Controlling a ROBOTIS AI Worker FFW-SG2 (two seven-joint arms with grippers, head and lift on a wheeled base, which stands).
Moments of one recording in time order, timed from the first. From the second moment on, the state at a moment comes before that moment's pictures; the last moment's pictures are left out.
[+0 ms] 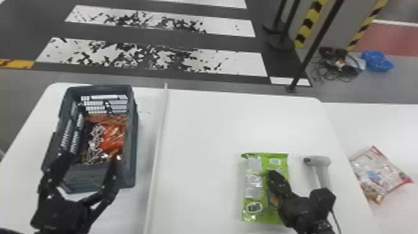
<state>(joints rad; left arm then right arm) 0.69 0.16 -0.06 -1.83 0.27 -0.50 -0.17 0.39 -0.13 -0.09 -1.35 -0.12 -0.23 0.30</state>
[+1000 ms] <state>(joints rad) 0.69 0.16 -0.09 -1.86 0.26 -0.49 -0.14 0.62 -0.15 -0.20 -1.69 -0.21 -0.33 0.33</state>
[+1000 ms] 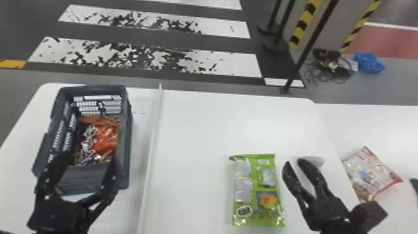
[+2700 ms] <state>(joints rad) 0.74 0.17 -0.10 -1.92 0.25 -0.44 -0.10 0.32 -0.24 -0.37 -1.31 -0.11 0.05 0.44</state>
